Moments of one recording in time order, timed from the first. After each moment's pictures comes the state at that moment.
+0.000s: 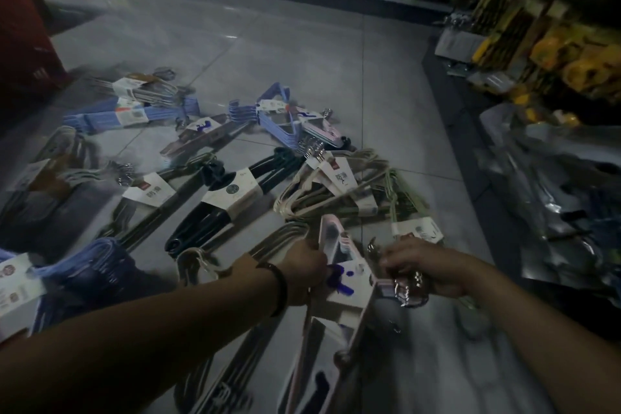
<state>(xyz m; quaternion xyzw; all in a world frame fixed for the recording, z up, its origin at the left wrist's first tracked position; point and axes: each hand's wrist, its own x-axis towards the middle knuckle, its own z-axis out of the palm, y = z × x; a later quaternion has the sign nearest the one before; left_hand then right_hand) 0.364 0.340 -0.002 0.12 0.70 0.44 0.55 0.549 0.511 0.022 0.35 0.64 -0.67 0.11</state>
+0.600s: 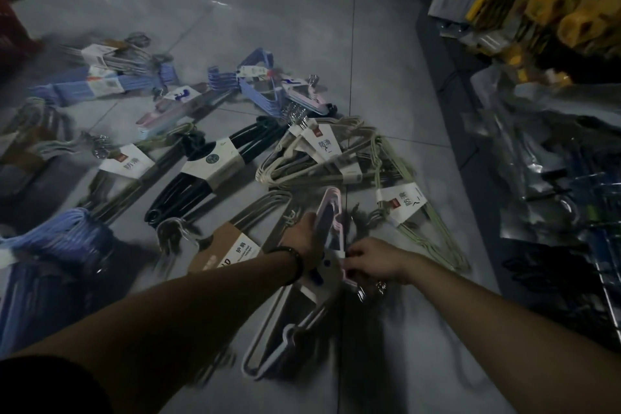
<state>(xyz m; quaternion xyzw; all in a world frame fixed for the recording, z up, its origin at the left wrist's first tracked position) 0.403 0.364 -0.048 0.31 0.83 0.27 0.37 0.552 0.484 -0.058 0.38 0.77 -0.49 0.17</state>
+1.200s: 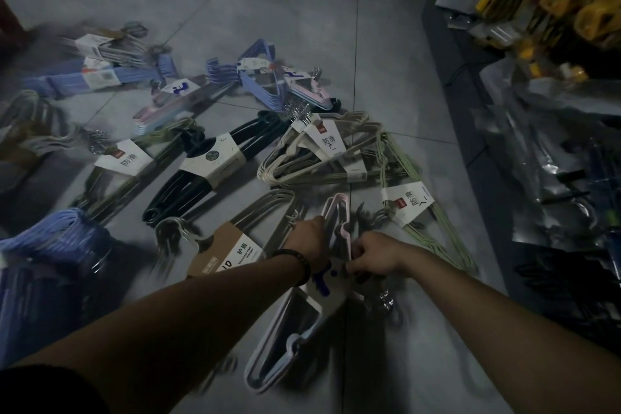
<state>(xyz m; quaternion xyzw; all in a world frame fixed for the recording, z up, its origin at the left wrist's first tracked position) 0.391 0.383 -0.083 0.41 0.84 0.19 0.30 0.534 0.501 -0.061 0.37 0.80 -0.41 0.23</state>
